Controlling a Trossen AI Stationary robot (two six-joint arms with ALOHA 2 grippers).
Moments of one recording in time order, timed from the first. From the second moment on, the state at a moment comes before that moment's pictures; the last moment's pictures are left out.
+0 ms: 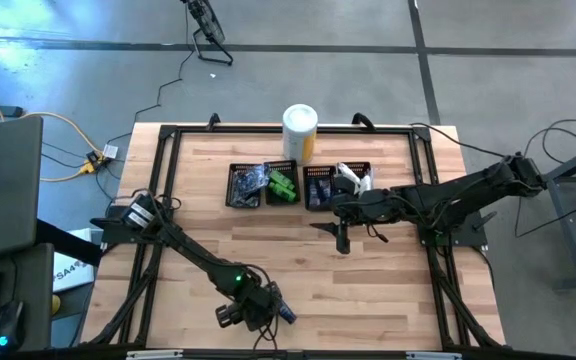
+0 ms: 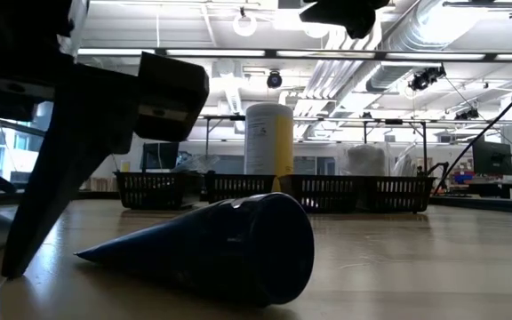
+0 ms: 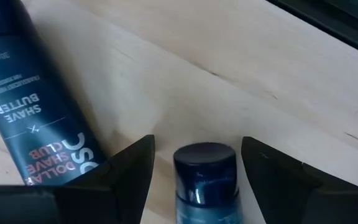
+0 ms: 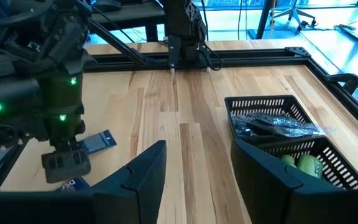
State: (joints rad) left arm -0.57 1.99 1.35 -0.54 0.22 0.50; right arm 0.21 1.27 0.92 -0.03 0.23 0.14
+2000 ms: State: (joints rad) left arm -0.57 1.99 1.35 -0.55 0.19 0.52; right arm 0.21 1.27 0.92 -0.05 0.23 0.13
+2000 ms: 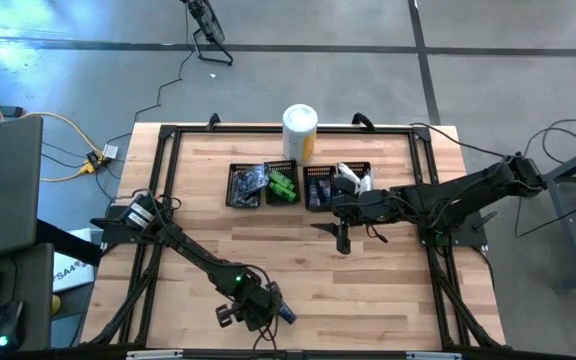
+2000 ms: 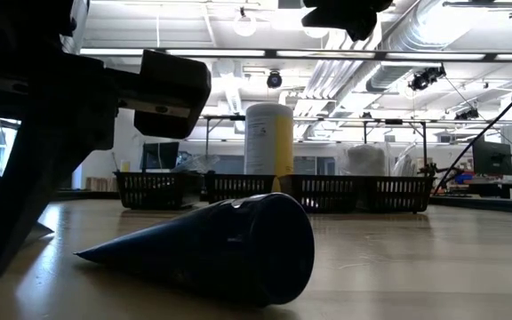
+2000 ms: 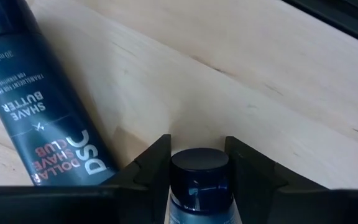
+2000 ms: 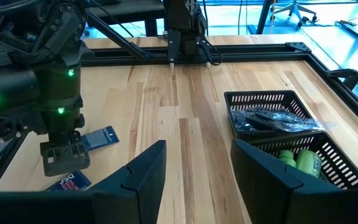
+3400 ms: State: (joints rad) left arm -0.05 1.58 1.35 -0.79 0.05 0.92; right arm 0.25 1.21 0.92 -0.21 0.18 0.15
